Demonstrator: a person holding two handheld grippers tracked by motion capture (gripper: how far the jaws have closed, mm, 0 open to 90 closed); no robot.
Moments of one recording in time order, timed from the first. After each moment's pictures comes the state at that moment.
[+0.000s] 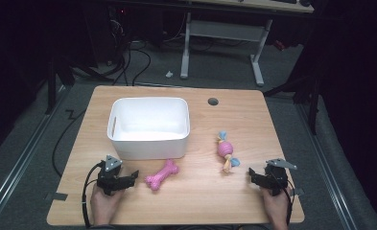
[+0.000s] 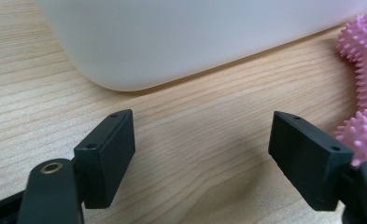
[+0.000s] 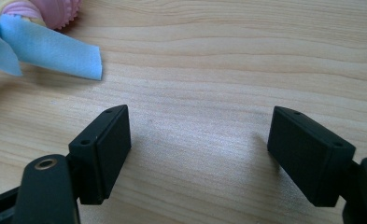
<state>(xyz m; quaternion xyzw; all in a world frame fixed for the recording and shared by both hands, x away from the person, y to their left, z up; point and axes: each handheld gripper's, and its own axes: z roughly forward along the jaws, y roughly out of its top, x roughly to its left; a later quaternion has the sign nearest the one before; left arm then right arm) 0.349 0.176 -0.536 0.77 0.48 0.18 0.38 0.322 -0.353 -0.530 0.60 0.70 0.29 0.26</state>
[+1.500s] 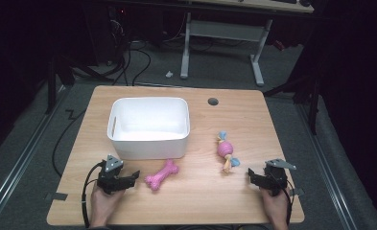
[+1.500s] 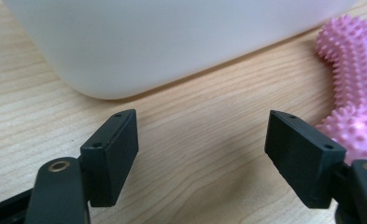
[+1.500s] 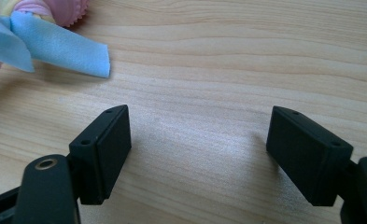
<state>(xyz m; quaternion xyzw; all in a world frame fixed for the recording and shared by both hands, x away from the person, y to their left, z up) 0.346 0.175 -0.529 0.78 0.46 0.17 0.39 0.321 -0.352 -0.530 0.59 0.71 0.29 0.26</state>
